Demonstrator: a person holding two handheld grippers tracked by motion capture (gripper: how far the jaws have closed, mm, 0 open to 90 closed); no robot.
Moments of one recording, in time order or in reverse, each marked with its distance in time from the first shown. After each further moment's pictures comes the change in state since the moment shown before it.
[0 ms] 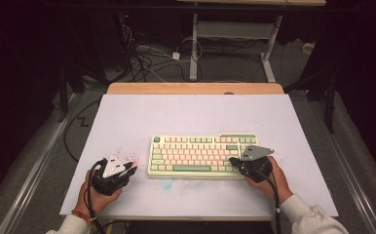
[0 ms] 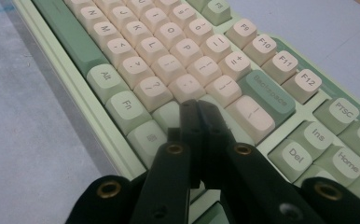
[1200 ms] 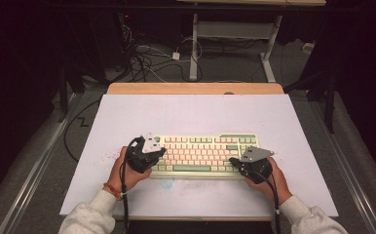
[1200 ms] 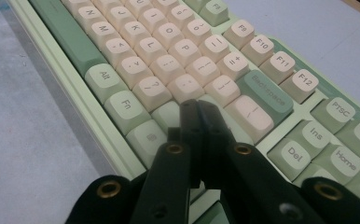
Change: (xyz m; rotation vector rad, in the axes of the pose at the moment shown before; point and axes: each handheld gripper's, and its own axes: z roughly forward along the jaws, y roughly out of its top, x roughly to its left) left arm -0.024 0.095 0.055 0.050 -0.090 0.123; right arm 0.003 -0.002 0.000 -0.012 -0.022 -0.006
